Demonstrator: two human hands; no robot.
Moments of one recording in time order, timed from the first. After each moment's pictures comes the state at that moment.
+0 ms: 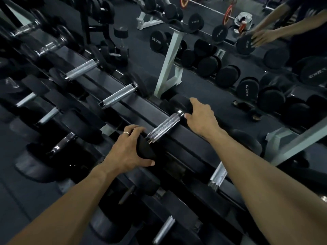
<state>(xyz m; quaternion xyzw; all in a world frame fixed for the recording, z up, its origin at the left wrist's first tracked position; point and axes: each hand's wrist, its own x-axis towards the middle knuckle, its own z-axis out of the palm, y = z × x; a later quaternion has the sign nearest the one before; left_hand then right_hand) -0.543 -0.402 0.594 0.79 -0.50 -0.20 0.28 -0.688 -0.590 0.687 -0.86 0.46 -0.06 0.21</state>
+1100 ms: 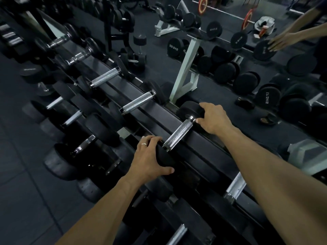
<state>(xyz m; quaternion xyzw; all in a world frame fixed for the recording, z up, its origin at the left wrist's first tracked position) -0.569 -0.399 0.597 0.81 -0.43 -0.24 0.32 -0.666 -0.605 0.698 -0.89 0.42 -0.01 0.18</state>
